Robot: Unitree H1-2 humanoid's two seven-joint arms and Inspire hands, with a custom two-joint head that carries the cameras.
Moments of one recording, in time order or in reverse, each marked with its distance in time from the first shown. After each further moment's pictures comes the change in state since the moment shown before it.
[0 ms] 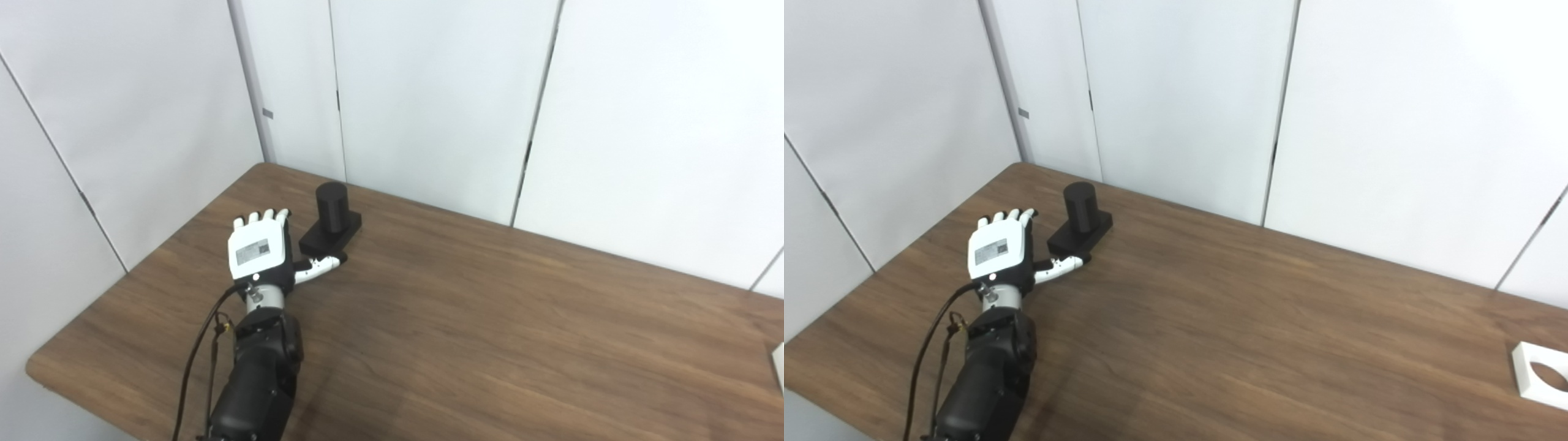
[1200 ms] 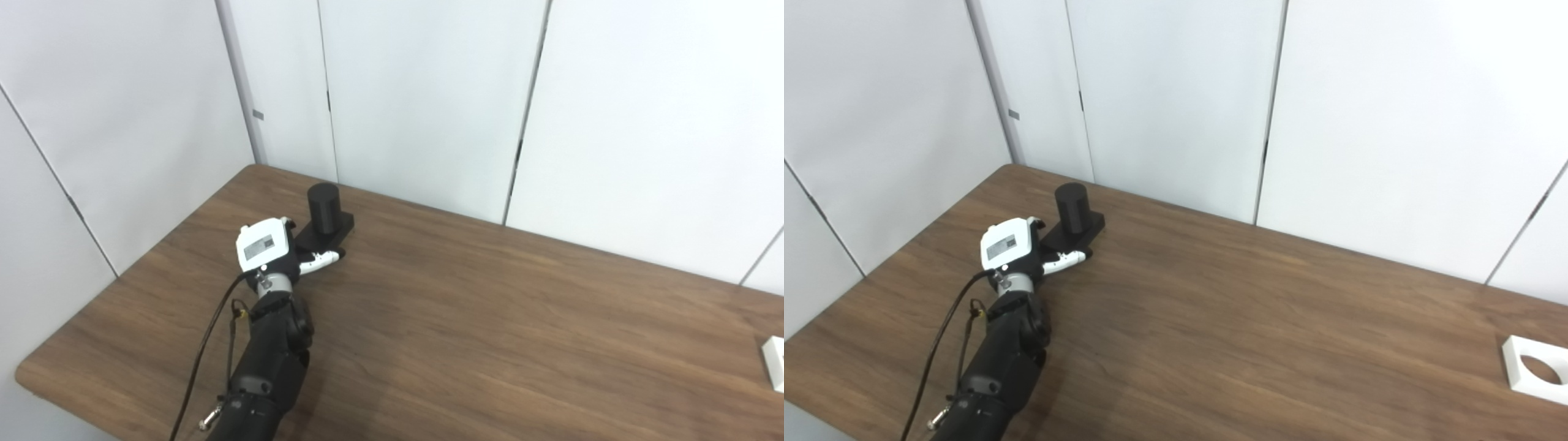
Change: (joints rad) left arm -0.162 0.014 -0.001 0.332 -0.172 0.000 0.176; right arm 0.024 0.003 0.014 -0.035 -0.028 0.001 -0.003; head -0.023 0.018
